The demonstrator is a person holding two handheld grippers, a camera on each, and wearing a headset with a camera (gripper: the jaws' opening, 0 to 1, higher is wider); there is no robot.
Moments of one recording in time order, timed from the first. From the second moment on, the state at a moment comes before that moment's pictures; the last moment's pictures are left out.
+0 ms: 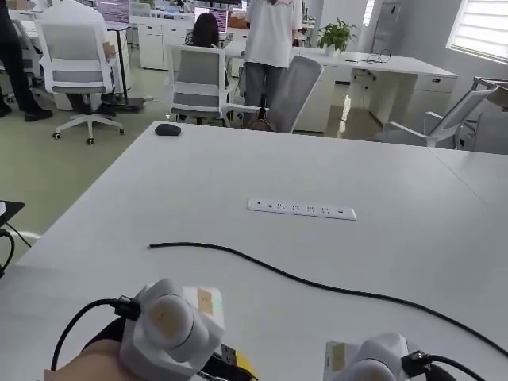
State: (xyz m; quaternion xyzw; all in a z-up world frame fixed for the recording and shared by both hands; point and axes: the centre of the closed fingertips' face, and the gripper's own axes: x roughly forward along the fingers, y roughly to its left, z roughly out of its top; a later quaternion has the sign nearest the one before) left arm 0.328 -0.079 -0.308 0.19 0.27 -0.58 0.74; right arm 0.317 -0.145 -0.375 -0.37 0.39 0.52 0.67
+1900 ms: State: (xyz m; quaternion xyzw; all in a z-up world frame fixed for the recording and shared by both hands) left arm 0.330 -0.066 -0.321 0.22 0.29 -0.56 0.74; right arm 0.498 -0.143 -0.349 -0.11 0.38 0.41 0.82
